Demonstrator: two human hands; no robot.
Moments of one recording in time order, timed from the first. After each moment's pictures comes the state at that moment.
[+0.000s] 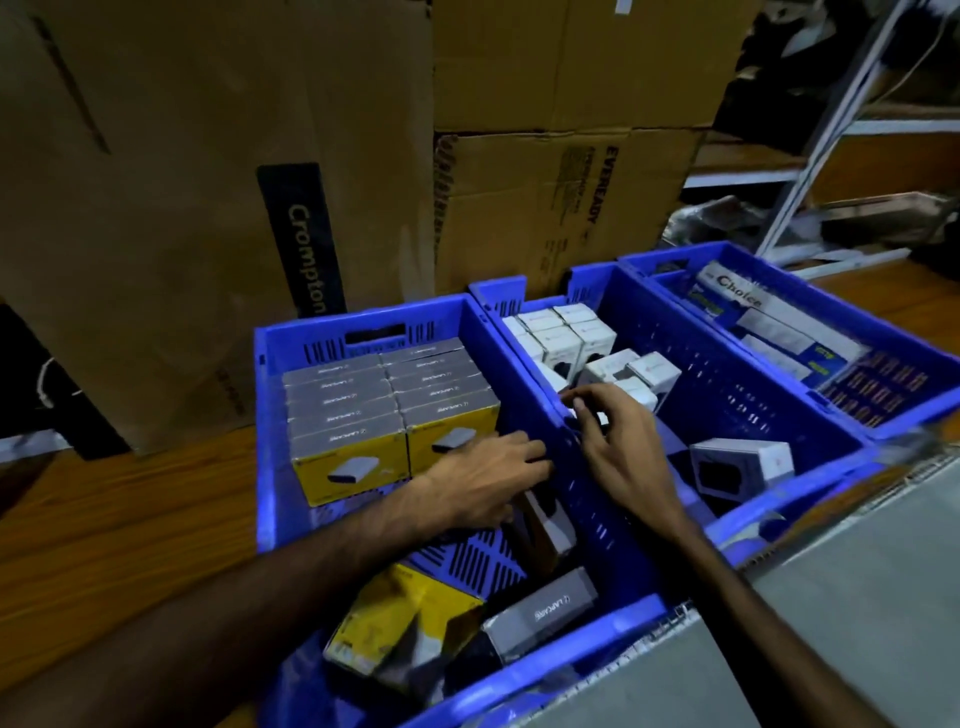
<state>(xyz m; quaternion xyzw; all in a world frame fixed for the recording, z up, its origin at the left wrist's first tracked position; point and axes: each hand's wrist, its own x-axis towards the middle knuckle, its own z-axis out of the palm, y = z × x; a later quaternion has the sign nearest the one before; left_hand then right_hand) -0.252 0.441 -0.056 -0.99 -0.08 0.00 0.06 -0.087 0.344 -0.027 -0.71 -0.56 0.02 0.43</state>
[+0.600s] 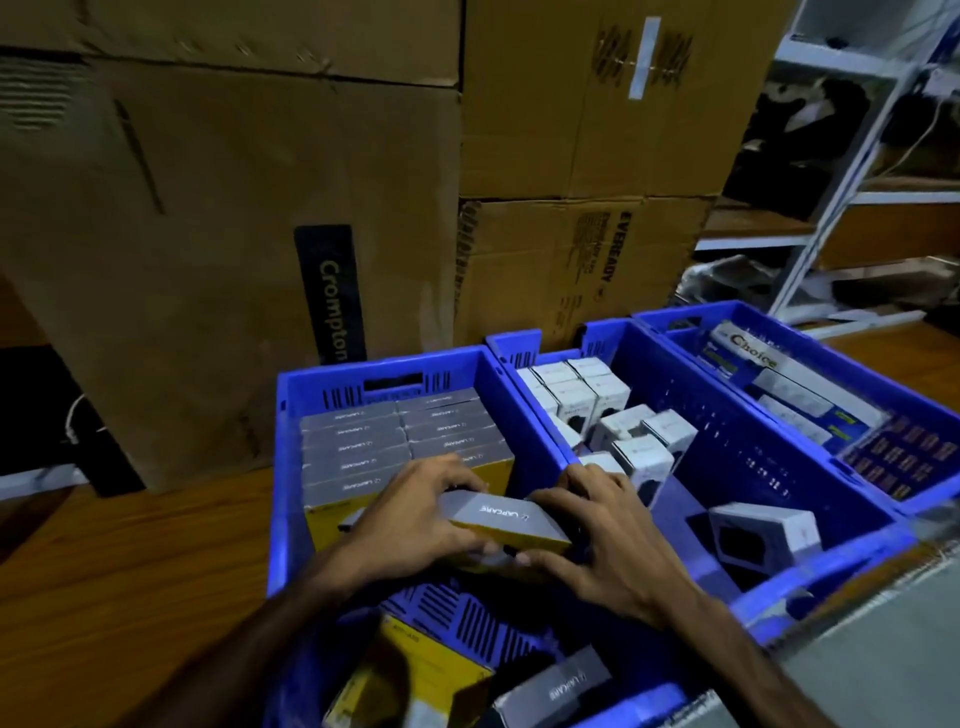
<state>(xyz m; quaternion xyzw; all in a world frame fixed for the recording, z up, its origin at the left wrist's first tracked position) -0.334 0.444 -0.016 -0.87 -0.32 -0.23 -0.31 -0.108 0.323 -0.012 -0.63 -0.75 -0.03 0.20</state>
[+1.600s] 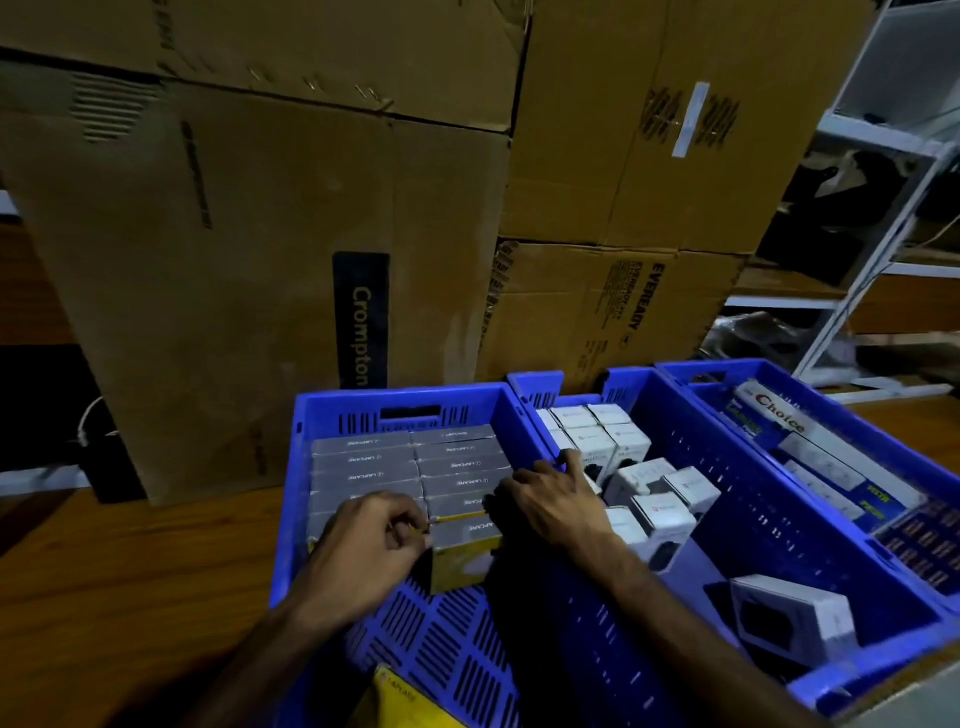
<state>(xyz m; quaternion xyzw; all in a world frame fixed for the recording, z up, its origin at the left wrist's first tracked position) -0.374 0.467 -0.047 -0.78 -0.47 -0.31 -0.28 -0.125 0.452 -0.020 -0.64 -0.76 -0.12 -0.07</state>
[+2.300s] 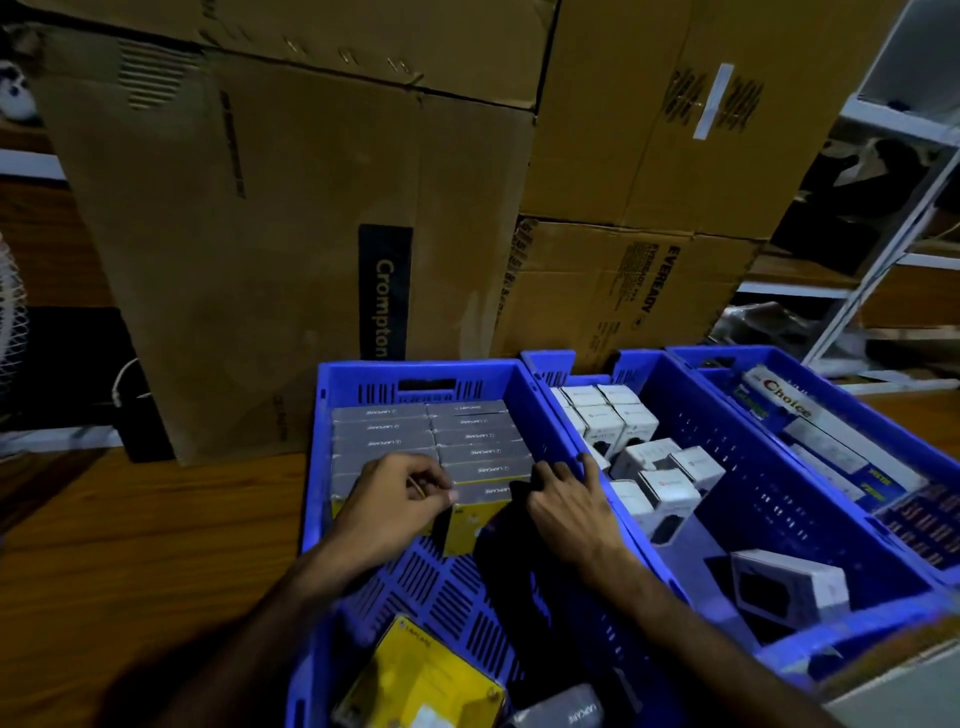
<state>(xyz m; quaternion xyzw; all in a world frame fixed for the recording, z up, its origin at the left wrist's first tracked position) -0.377 0.468 -0.048 -0.75 -0.43 -0.34 -0.37 -0.142 0.414 -0.045 -0.65 -0.72 -0.20 -0.07</state>
